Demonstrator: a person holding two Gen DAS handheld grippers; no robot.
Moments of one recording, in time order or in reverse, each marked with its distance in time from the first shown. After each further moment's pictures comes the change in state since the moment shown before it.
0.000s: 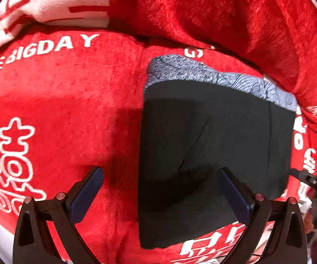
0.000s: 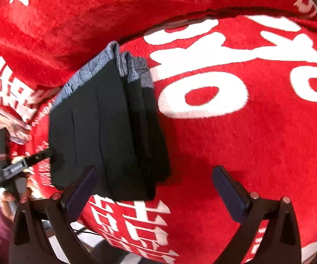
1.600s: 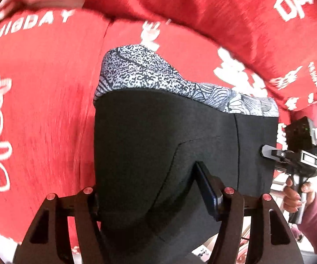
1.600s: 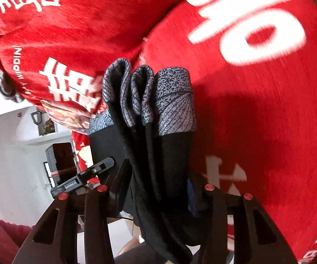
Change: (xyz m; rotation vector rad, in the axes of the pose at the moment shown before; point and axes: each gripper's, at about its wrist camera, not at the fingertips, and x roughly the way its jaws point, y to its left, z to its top) left arm -0.001 -0.013 -0.084 0.070 0.013 -0.166; right arm 0.015 -0.004 -0.059 0.089 0.116 0.472
